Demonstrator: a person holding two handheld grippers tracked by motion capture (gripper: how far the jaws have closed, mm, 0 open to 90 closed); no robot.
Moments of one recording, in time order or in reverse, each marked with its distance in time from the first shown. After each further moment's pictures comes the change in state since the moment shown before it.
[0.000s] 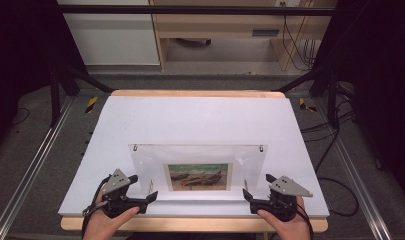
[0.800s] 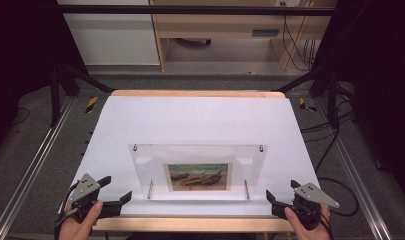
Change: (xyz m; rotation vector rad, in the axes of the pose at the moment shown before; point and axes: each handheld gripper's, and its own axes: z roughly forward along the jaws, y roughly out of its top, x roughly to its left) left arm 0.037 -0.025 -0.049 -0.056 0.144 -0.018; right arm -0.036 -0.022 -0.034 0.021 -0.171 0.092
